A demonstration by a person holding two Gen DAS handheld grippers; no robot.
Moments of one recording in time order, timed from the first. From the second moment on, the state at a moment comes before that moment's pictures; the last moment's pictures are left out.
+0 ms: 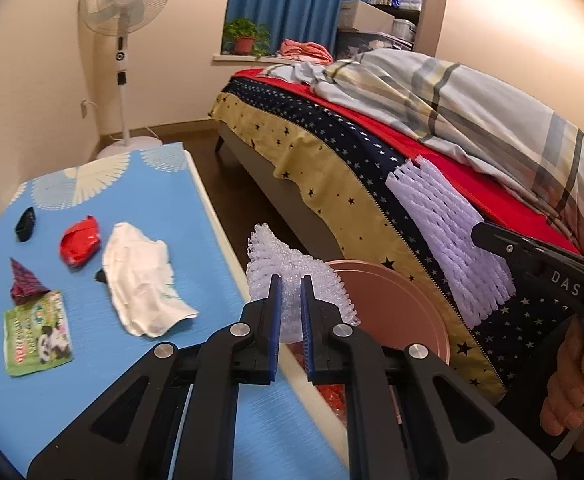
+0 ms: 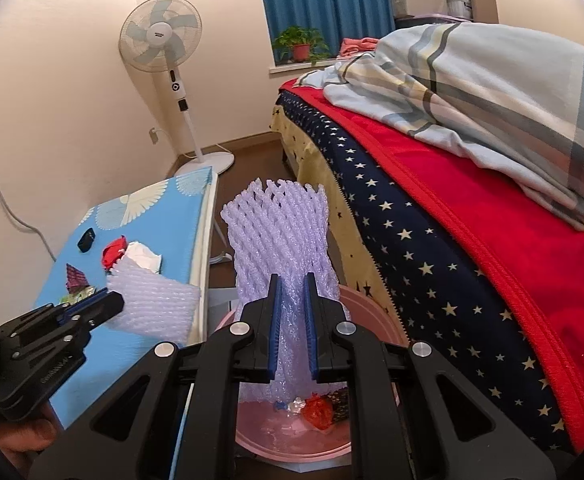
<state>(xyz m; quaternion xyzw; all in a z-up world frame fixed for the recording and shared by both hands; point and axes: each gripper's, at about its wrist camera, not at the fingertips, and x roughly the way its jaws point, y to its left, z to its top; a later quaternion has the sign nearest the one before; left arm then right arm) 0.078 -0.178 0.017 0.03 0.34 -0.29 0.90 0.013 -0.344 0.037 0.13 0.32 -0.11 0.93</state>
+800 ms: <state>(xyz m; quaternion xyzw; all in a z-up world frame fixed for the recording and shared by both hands) 0.086 -0.219 -0.017 0.04 0.38 -0.33 0.86 0.017 -0.354 0.027 0.13 0.33 -0.15 0.92</state>
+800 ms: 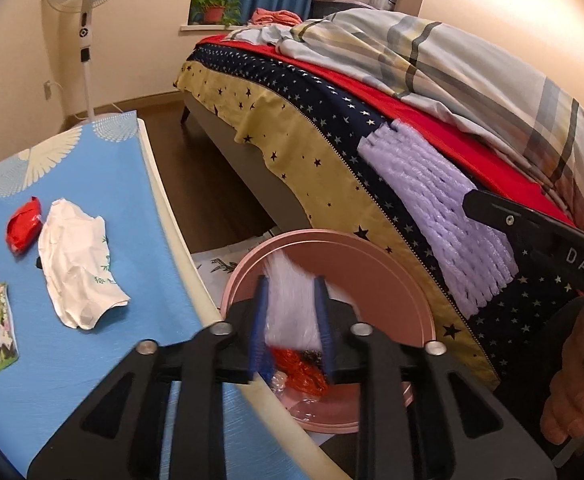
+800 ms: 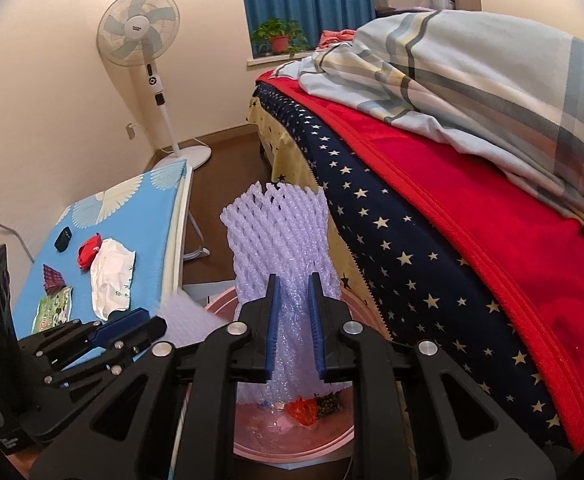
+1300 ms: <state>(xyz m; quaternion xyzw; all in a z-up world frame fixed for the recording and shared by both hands) 0.085 -0.205 -0.006 0.03 0.36 -0.32 0.87 0.015 -0.355 0.030 0.14 0.33 -0.15 0.92</state>
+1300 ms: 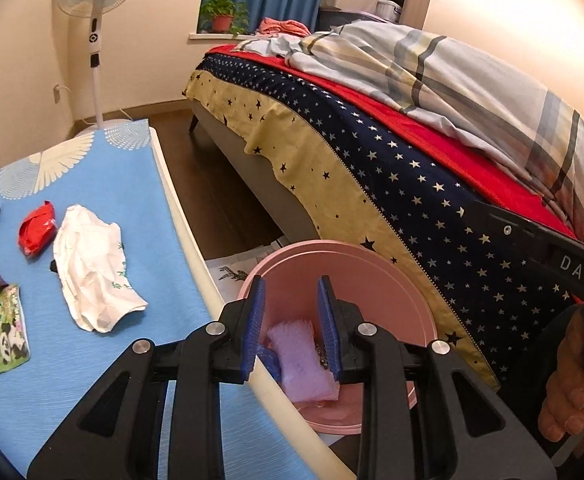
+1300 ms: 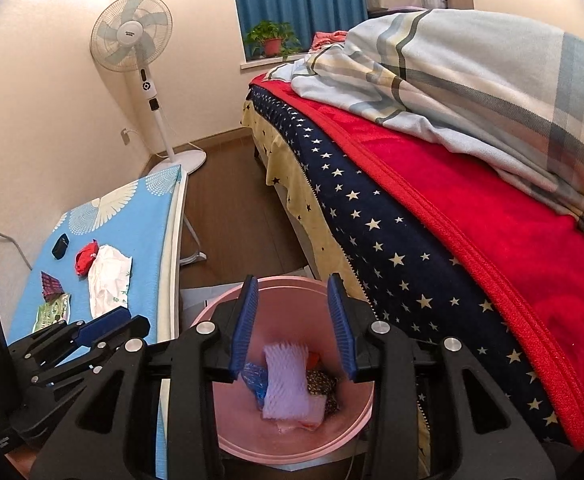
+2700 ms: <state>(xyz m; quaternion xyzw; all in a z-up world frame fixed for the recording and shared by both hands) 0.192 0.031 0.141 0.00 0.24 -0.16 0.96 0.137 -0.239 0.147 0.09 0.23 0.12 0.96</state>
